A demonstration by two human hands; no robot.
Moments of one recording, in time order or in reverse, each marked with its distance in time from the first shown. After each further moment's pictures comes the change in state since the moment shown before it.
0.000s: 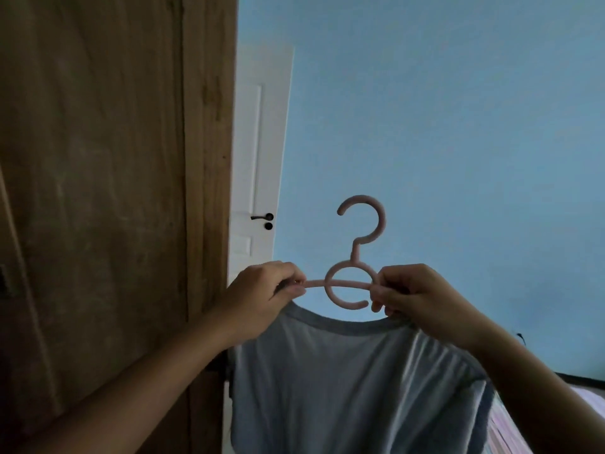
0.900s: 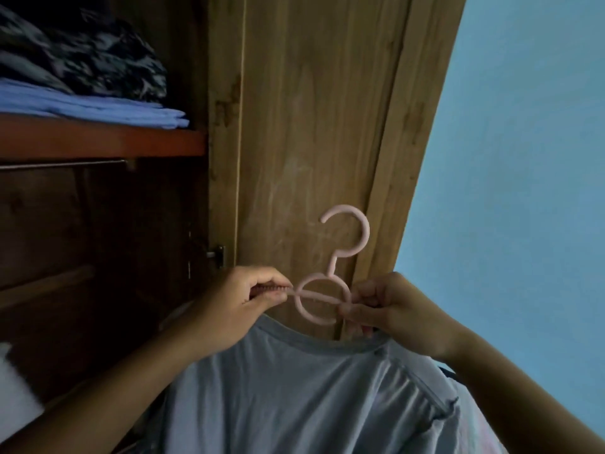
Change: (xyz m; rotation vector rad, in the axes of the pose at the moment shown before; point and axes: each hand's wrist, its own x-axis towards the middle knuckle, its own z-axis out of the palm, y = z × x) left_hand -0.159 -0.051 -0.186 0.016 0.210 -0.217; right_hand 0.072 -0.143 0.173 0.321 -0.480 -0.316
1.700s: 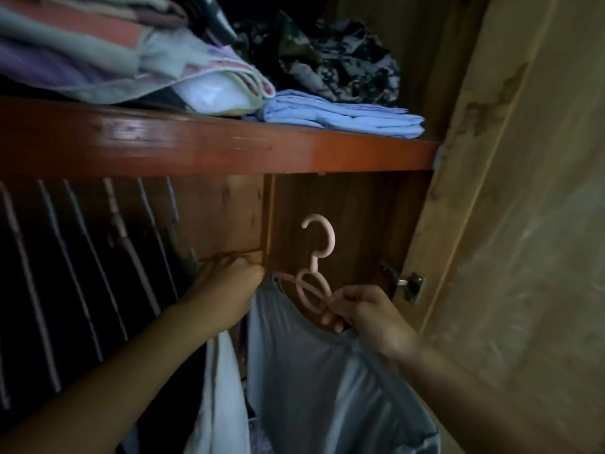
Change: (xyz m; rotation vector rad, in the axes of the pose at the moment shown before) left_hand -0.108 -0.129 -0.236 1.132 -0.056 -0.568; right_hand 0.238 -0.054 0.252 0.379 -0.221 0.163
